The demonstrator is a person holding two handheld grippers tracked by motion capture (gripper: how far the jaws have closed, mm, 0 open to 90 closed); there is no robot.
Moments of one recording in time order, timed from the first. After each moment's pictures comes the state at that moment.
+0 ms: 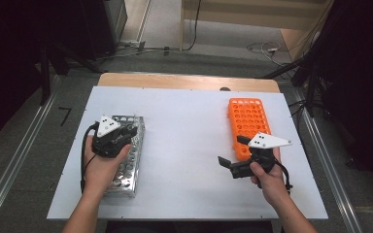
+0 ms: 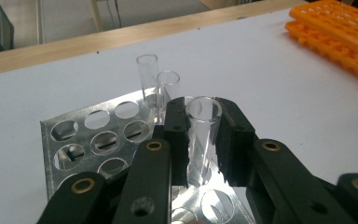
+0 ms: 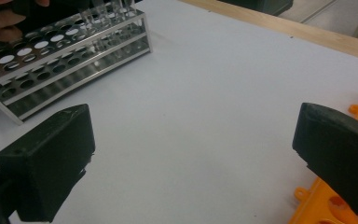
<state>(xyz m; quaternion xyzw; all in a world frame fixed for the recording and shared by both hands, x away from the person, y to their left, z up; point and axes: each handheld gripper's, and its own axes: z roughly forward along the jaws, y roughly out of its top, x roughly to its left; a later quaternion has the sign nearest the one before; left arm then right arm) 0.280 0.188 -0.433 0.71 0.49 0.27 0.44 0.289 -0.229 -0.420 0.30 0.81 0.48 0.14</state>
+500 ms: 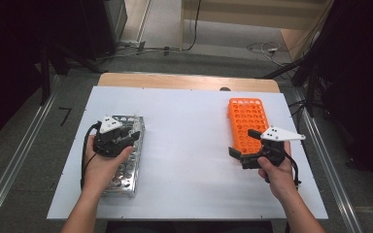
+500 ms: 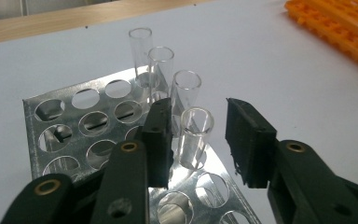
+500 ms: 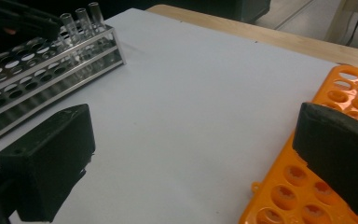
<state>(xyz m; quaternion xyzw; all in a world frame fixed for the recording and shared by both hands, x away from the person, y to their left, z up) 0.282 0.189 -0.432 0.72 0.50 0.23 0.42 0.305 -0.255 -0.414 0.33 0.79 0.49 0.15</state>
